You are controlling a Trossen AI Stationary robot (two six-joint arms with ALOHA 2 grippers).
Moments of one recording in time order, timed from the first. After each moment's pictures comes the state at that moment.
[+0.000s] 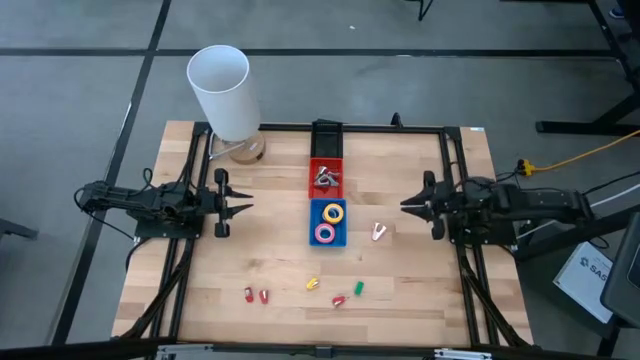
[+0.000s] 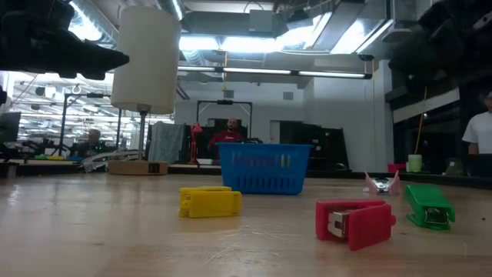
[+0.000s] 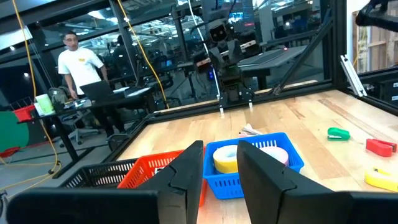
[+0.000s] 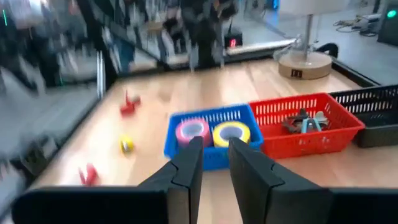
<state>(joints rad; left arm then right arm) -0.11 0.01 0.01 0.05 -0.23 0.22 0.03 0.25 0.24 -0.20 -0.03 0.15</state>
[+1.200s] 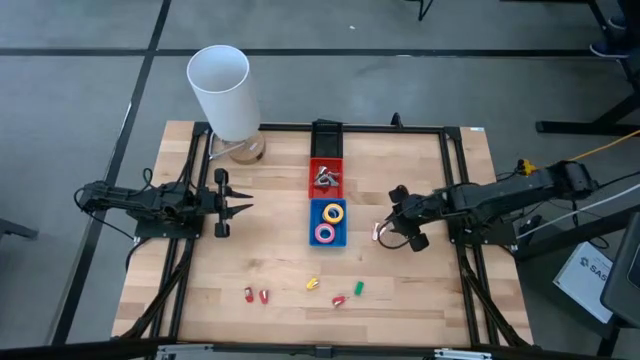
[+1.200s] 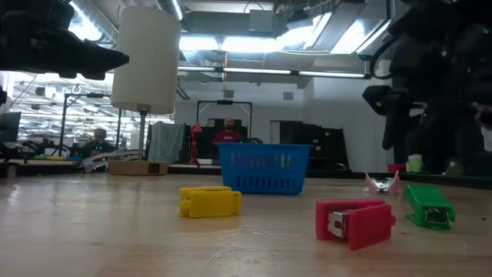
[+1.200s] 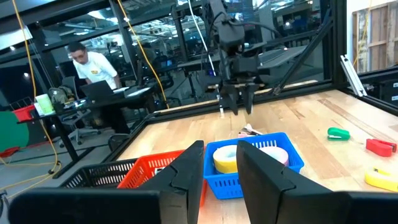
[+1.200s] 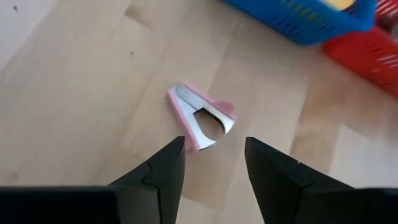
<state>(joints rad) -0.11 0.01 0.01 0.05 -0.23 0.22 0.13 1.05 0.46 -0.37 0.04 -0.38</state>
